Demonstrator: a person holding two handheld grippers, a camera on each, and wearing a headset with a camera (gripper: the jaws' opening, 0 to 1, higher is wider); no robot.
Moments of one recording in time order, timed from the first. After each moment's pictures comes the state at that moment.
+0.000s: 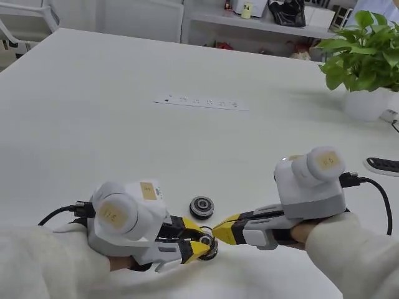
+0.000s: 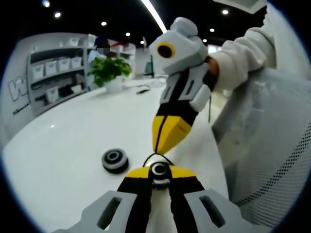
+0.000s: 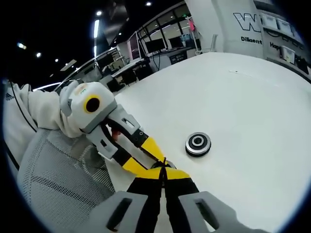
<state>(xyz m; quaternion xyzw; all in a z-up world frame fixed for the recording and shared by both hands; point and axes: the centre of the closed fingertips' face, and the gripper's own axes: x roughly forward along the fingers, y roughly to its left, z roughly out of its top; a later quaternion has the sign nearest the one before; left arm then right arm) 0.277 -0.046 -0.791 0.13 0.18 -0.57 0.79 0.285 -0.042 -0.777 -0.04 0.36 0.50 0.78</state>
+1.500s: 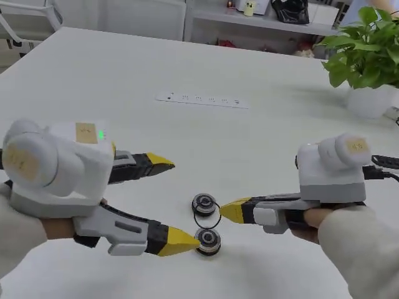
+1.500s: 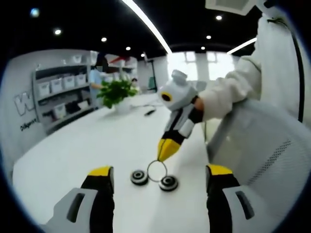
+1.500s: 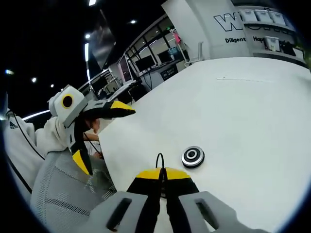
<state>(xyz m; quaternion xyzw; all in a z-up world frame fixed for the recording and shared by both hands) 0.266 0.004 -0.696 0.13 0.12 -0.55 0.82 0.296 -0.044 -0.744 0.06 0.34 0.47 0.81</state>
